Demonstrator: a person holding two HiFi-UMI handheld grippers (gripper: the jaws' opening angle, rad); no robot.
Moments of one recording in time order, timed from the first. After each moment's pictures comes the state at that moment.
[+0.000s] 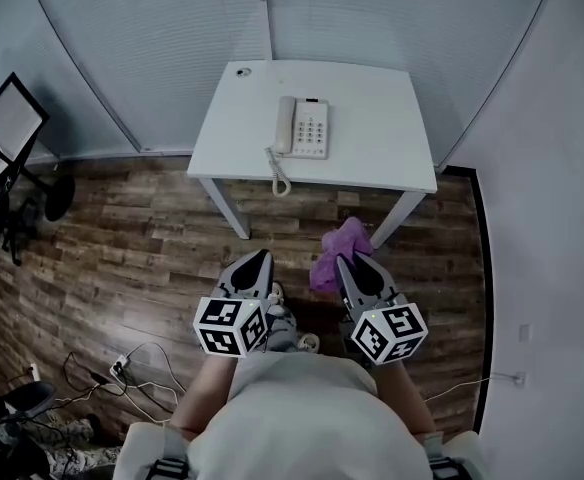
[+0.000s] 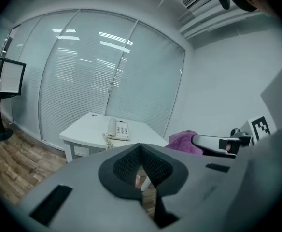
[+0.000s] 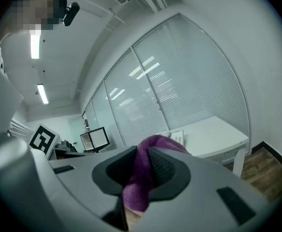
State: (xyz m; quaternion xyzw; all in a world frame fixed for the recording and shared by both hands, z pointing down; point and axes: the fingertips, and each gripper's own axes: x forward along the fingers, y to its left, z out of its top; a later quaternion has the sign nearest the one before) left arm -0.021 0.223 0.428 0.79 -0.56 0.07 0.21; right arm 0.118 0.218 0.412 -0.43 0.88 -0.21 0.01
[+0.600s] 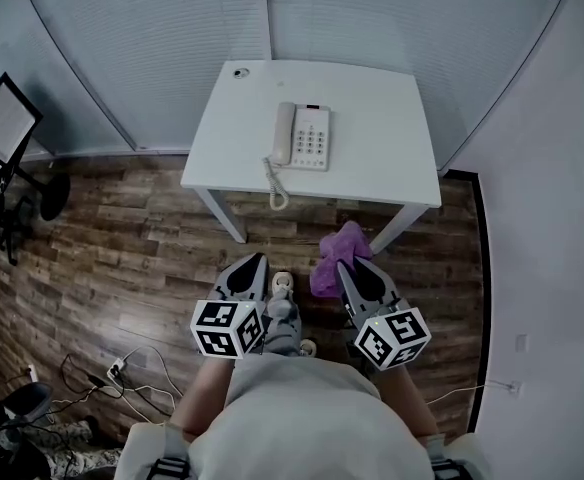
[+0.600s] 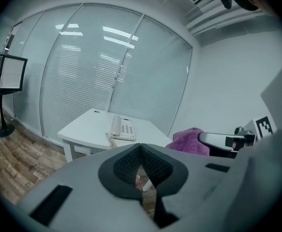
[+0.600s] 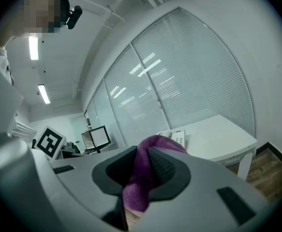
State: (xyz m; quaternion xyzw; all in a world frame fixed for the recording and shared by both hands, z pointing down) left arm -0.034 0.170 0.447 0.78 -0.57 0.07 0.23; right arm 0.115 0.168 0.418 -0.42 0.88 -0.21 0.00
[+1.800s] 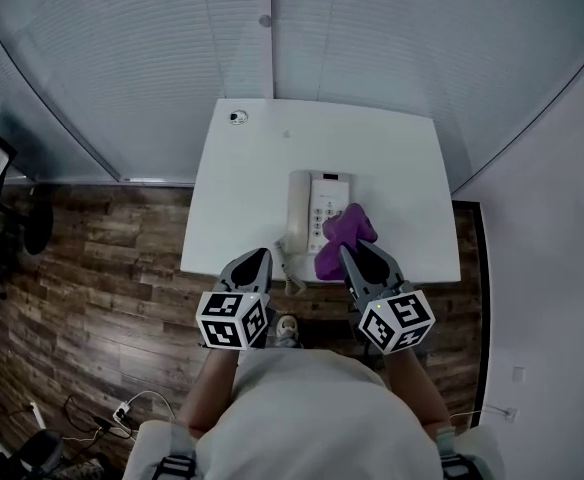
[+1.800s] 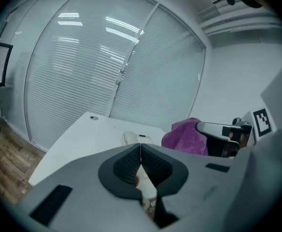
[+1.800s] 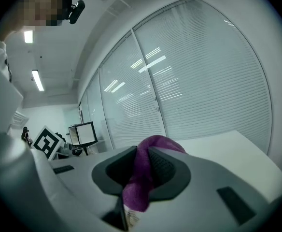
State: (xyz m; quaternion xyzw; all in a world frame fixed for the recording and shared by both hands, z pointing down) left arm -0.116 -0.085 0.460 0.79 -0.55 0.07 0.26; right arm 0.028 -0.097 0.403 -0.43 0.89 -0.16 -0.04
